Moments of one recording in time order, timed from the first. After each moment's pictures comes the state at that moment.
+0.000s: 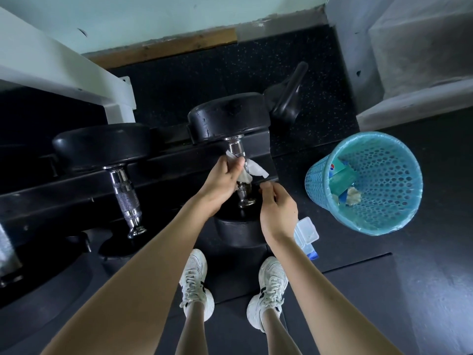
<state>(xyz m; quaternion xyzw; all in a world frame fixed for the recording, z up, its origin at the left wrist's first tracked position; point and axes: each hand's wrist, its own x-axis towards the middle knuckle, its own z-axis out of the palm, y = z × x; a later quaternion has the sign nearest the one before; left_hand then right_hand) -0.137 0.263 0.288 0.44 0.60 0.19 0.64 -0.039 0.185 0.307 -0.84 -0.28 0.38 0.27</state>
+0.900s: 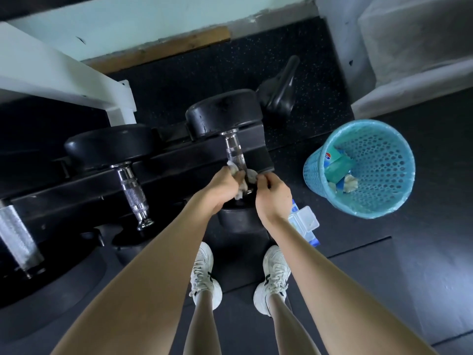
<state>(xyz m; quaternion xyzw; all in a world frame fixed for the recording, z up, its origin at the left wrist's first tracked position) -0.133 0.251 0.302 0.46 0.61 -0.01 0.64 -0.037 0.186 0.300 -0.84 -0.28 0.39 0.24</state>
